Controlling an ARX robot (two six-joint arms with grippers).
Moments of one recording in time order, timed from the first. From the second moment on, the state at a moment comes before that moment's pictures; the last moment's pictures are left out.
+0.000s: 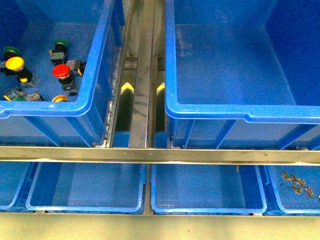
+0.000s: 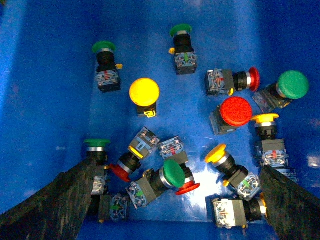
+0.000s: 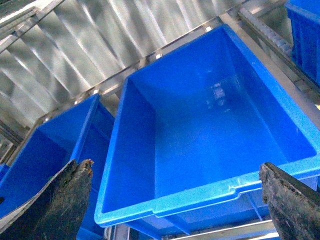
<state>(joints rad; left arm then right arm) 0.16 1.74 0.90 0.28 0.19 0.17 0.05 -0.01 0.01 -0.01 -0.01 0.50</state>
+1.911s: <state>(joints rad) 0.00 2.44 1.63 -0.04 0.25 0.33 0.05 -0.01 0.01 -0.01 -0.01 0.50</state>
